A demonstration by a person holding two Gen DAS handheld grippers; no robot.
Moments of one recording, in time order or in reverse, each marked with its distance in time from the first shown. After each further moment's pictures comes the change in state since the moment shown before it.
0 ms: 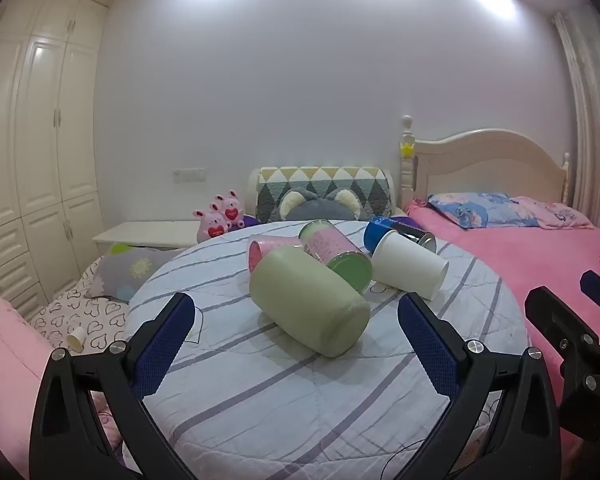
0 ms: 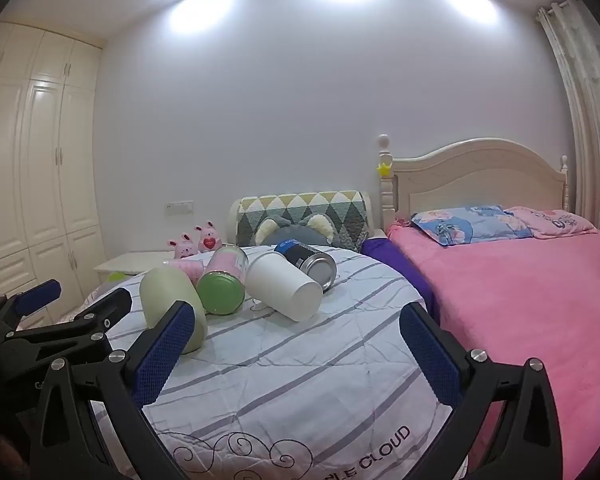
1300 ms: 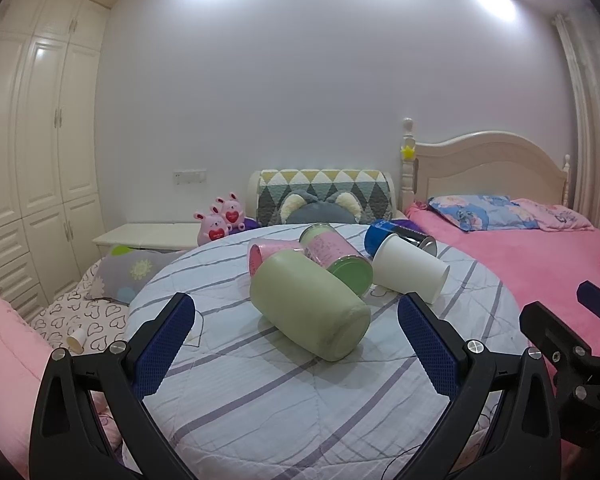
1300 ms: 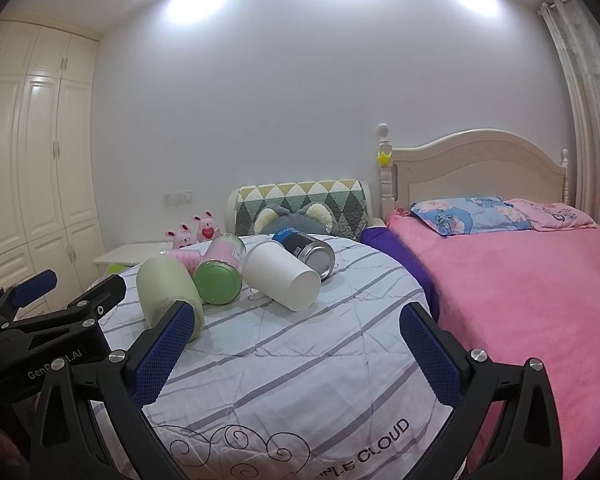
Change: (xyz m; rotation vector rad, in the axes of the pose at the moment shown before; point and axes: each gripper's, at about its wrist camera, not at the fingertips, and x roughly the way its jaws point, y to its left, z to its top) left arm 0.000 -0.002 0.002 -0.002 -0.010 0.003; right arm 0.002 -0.004 -0.004 0.013 0.042 0.002
